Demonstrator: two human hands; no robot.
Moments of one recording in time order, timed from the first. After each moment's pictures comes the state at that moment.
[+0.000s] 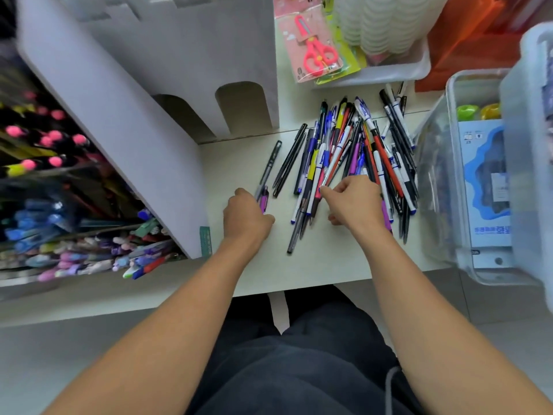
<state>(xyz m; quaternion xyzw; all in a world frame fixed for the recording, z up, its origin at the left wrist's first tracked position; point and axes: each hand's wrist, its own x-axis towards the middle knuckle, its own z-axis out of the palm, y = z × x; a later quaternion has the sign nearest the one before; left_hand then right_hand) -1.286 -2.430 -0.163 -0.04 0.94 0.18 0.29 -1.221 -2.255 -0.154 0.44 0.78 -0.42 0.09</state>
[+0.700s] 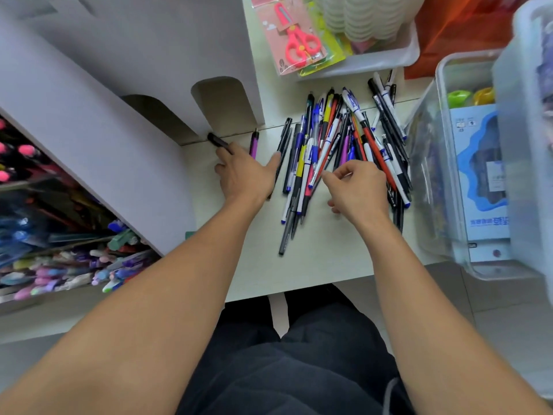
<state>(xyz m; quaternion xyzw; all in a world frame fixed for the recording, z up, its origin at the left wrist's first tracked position) -1.337 -2.375 -0.180 -0.03 0.96 0.20 0.20 -1.220 -2.235 -0.154 0.43 0.79 -0.43 0.02</state>
